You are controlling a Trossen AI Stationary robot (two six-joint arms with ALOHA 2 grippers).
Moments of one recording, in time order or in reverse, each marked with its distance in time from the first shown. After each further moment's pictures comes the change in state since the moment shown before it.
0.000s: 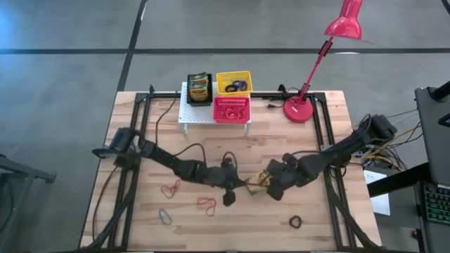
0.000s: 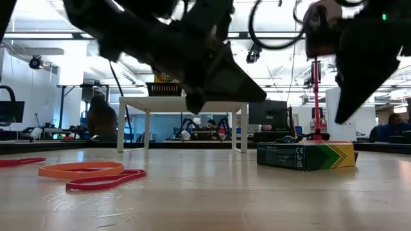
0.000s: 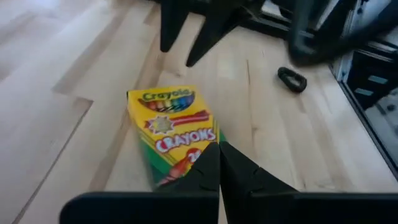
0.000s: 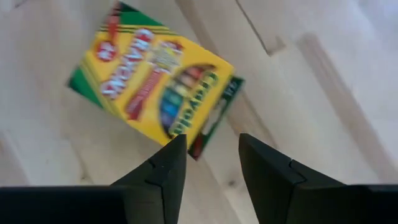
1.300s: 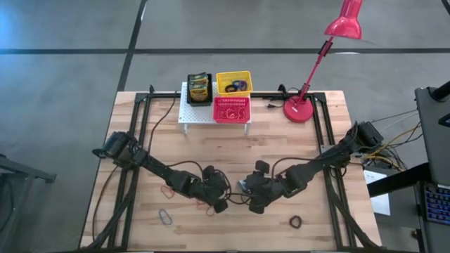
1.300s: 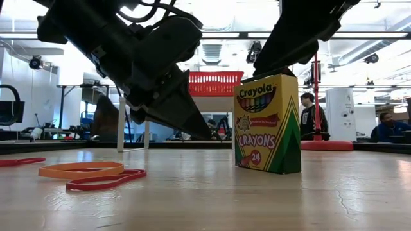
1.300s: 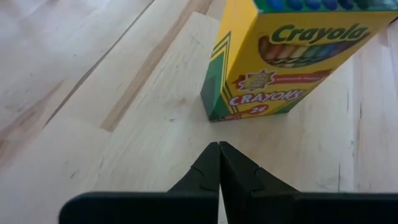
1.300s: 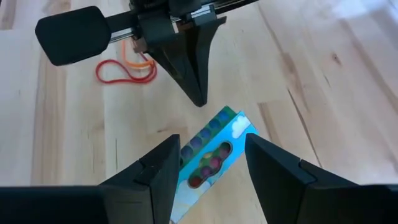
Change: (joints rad) left arm -0.158 -0.041 -0.012 -0.382 -0.303 -0.281; right arm 0.046 0.201 0.246 0.329 0.154 -0.412
